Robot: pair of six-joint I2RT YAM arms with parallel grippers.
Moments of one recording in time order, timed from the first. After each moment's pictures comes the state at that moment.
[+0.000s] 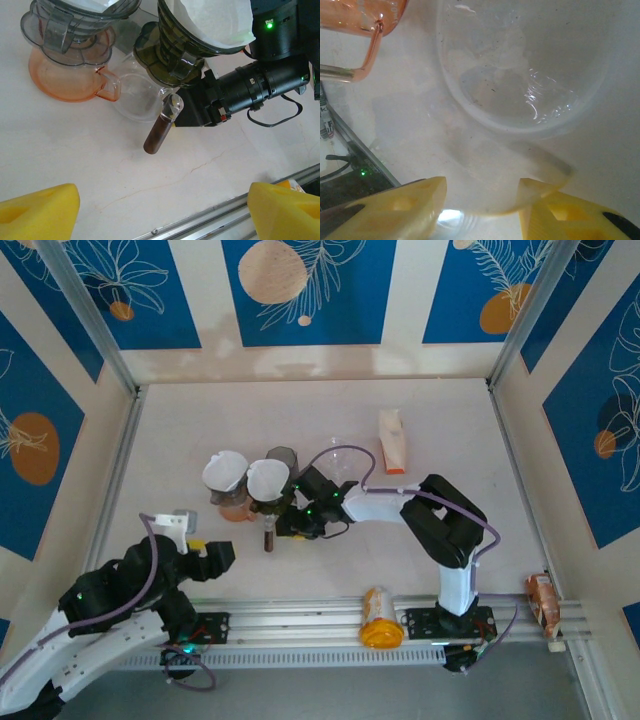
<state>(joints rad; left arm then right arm) -0.91 0.29 0.72 -1.06 -0.22 -0.76 0.88 1.89 1.09 -0.23 -0.48 0.84</state>
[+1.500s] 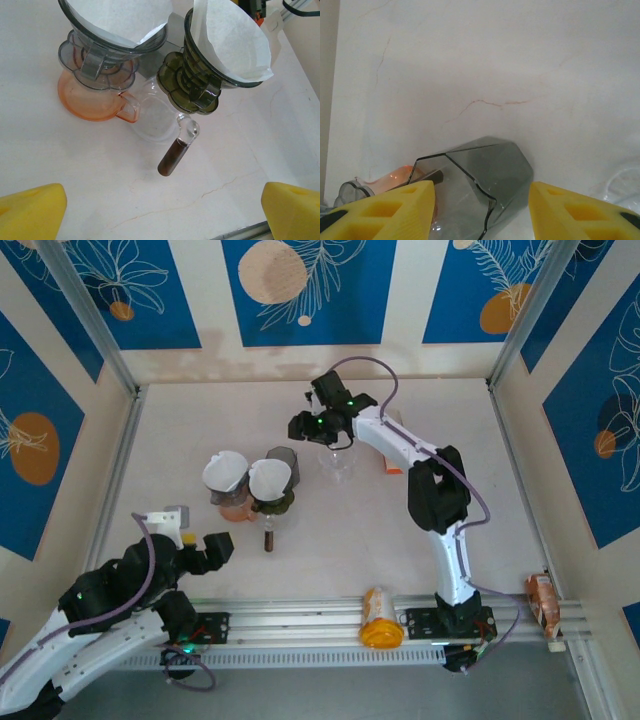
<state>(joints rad) -0.91 0.29 0.72 -1.04 -0.34 -0.79 0.57 2.15 1.92 -0.70 -0.33 0.55</state>
